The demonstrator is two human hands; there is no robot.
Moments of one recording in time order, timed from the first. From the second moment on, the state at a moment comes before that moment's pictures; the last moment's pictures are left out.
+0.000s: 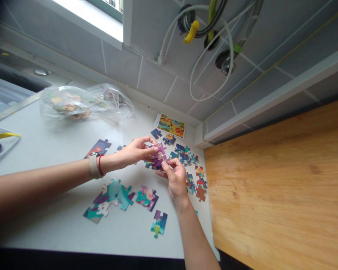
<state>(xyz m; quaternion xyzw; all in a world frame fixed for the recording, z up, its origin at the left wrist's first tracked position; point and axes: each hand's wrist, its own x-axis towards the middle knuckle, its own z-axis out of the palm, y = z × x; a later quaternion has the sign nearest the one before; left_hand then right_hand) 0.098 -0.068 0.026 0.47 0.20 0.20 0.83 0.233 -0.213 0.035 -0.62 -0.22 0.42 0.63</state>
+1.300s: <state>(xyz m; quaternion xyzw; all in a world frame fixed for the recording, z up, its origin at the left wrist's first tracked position) 0.079 -0.105 0.043 0.89 0.17 0.07 0.42 0.268 -0.321 0.050 -0.72 -0.22 0.15 0.64</state>
